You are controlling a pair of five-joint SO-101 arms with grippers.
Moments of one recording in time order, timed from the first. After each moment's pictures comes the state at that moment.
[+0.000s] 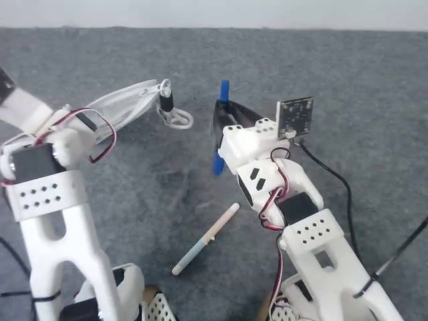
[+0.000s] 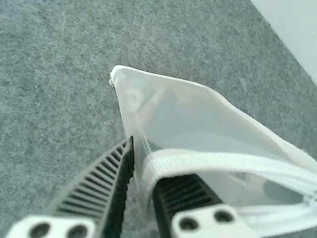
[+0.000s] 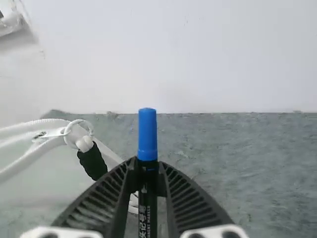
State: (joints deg) left arm -22.4 -30.8 18.9 78.5 37.7; right arm -29.1 -44.5 57.5 6.3 -20.1
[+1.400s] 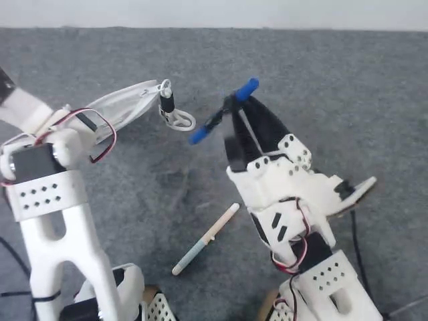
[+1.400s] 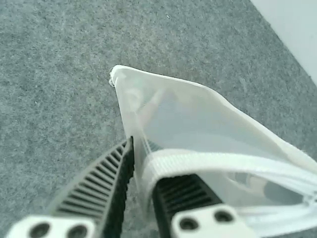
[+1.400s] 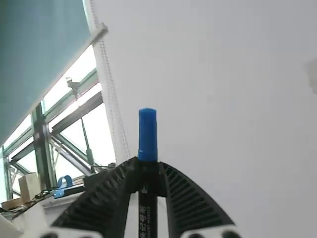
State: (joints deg) left arm -22.4 -30.8 18.9 78.5 37.7; right arm -34.6 -70.5 72.4 -26.6 -21.1
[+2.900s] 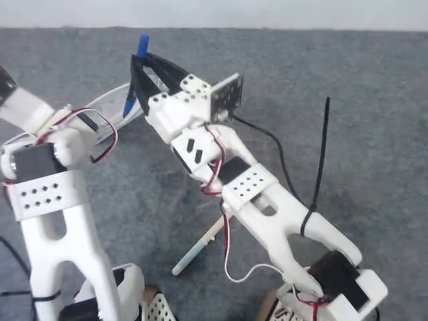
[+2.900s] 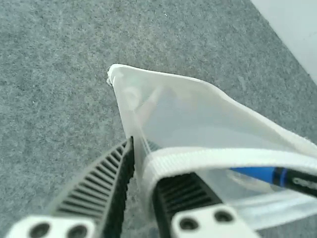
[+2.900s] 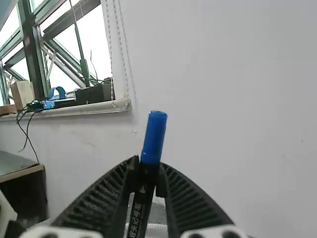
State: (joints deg) left arm -22.2 -30.8 18.9 78.5 37.7; right arm -42.3 -7.8 34.0 -33.8 -9.5
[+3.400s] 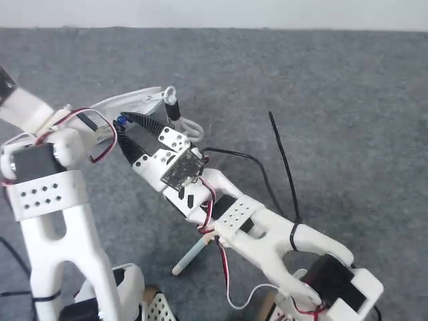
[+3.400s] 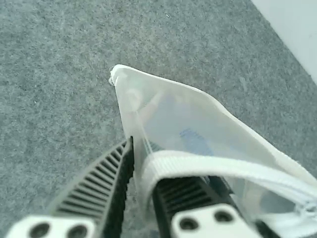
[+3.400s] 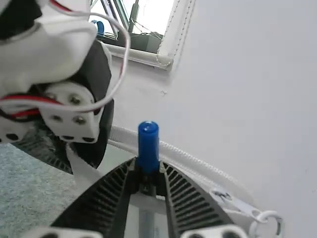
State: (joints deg) left arm -22.2 -30.8 18.9 78.5 37.7; right arm -51.5 -7.8 48.9 -43.8 13.1
